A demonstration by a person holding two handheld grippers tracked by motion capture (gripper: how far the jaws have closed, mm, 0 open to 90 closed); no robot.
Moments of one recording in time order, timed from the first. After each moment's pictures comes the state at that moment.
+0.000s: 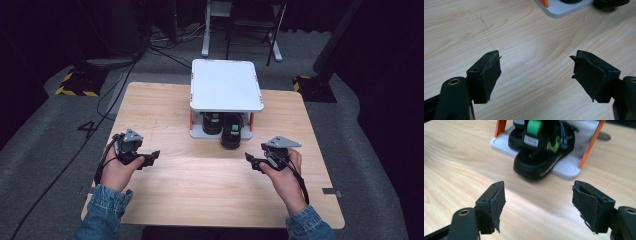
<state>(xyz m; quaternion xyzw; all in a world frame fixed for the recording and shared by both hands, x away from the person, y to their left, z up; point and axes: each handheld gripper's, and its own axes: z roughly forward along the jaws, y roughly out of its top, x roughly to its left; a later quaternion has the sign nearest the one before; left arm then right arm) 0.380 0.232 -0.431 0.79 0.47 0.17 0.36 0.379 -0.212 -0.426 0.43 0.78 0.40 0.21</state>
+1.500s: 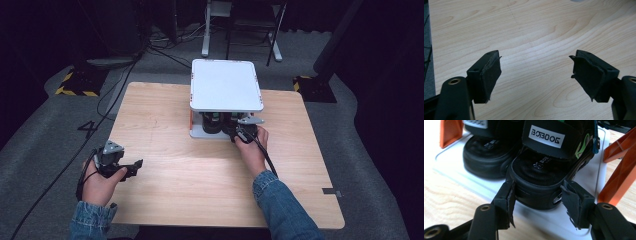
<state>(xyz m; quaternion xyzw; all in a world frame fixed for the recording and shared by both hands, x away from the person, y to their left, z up) 0.341 0.273 -0.439 0.76 0.52 0.18 0.34 0.498 -0.153 -0.481 0.43 0.78 0.37 0.26</state>
